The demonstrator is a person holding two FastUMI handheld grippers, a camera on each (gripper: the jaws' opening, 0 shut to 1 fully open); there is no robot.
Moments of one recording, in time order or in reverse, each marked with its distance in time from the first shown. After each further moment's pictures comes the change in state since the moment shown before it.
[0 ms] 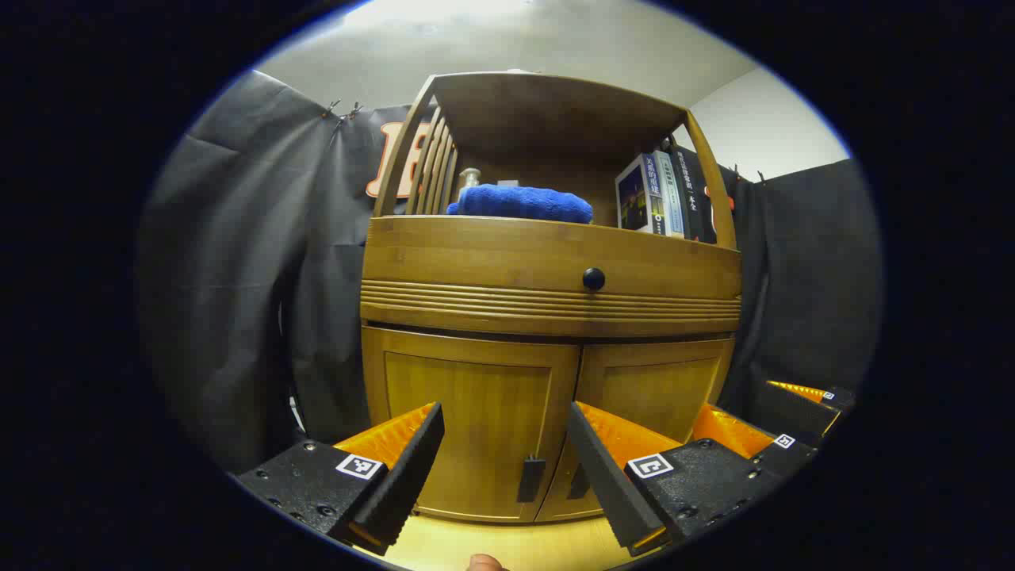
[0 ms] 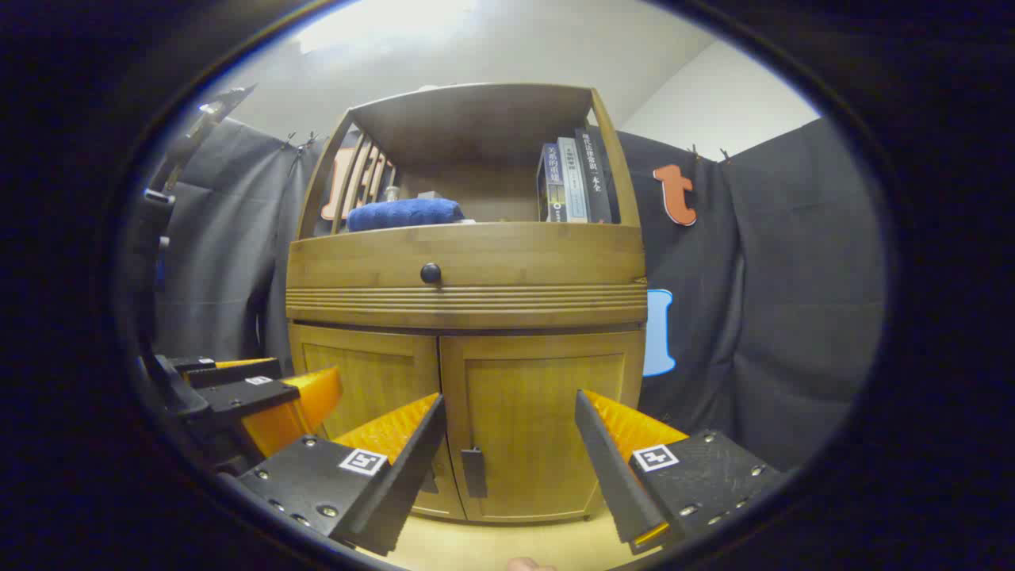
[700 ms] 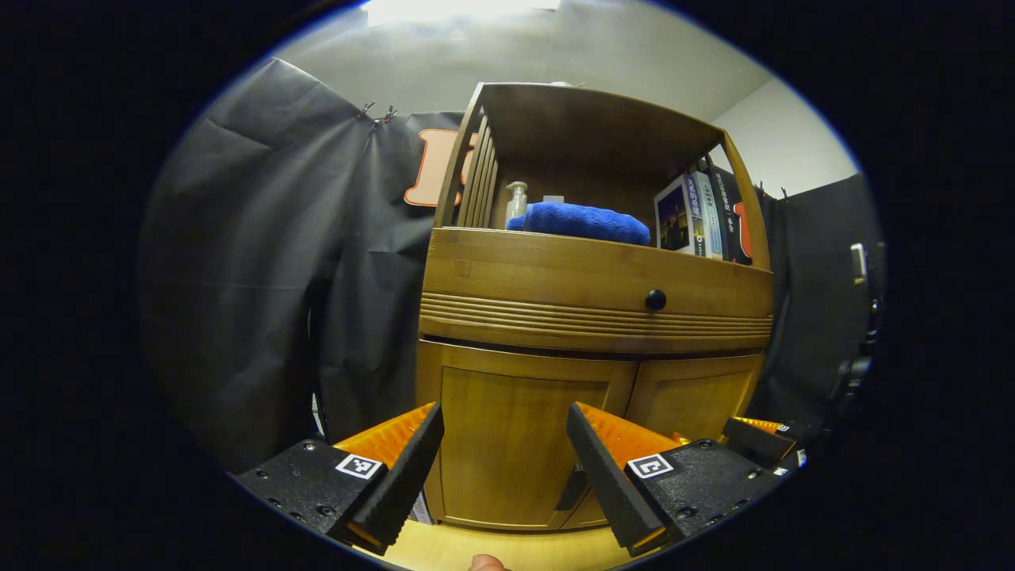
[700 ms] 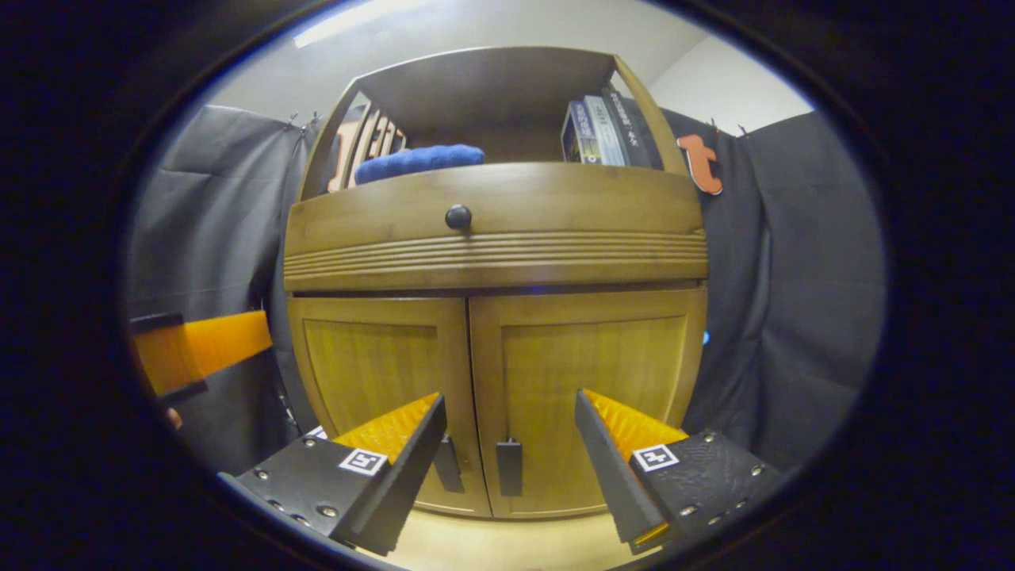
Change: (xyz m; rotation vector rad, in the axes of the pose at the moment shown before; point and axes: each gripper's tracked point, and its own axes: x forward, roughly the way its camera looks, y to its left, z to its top) left arm 0.000 0.066 0.011 -0.027 -0.044 0.072; right arm 0.058 0.047 -0.058 0.016 0.113 0.039
